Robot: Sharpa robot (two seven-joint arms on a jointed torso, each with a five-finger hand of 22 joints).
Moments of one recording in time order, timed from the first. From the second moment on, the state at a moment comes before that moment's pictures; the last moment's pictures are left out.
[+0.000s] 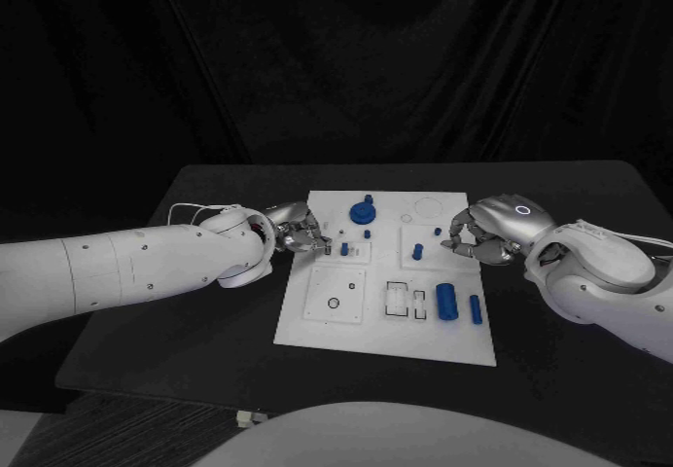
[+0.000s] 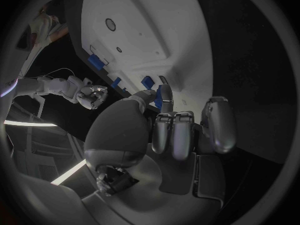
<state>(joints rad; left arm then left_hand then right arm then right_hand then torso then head) 1.18 -0.83 -0.21 1.43 -1.16 -0.32 -0.19 1.17 -0.08 0.30 0.17 0.55 1.05 0.03 0.36 1.01 1.46 -0.07 1.55 1.30 1.45 -0.11 1.55 1.29 0.05 1.47 0.01 1.23 1.29 1.23 -0.87 -0.21 1.55 -1.75 -0.41 -0.13 1.28 -0.06 0.18 0.26 0.40 1.00 -0.02 0.50 0.83 1.46 -0.07 1.55 1.31 1.47 -0.14 1.55 1.30 0.04 1.47 -0.02 1.49 1.29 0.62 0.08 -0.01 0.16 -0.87</state>
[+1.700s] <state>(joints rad) 1.17 -0.79 -0.21 1.40 -1.17 -0.26 -0.23 1.17 -0.08 0.31 0.18 0.51 1.05 0.02 0.35 1.01 1.46 -0.07 1.55 1.30 1.45 -0.11 1.55 1.29 0.05 1.47 0.01 1.23 1.29 1.23 -0.86 -0.21 1.55 -1.75 -0.41 -0.13 1.28 -0.06 0.18 0.26 0.41 1.00 -0.02 0.50 0.83 1.46 -0.07 1.55 1.31 1.47 -0.14 1.55 1.30 0.04 1.47 -0.02 1.49 1.29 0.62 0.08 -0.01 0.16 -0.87</state>
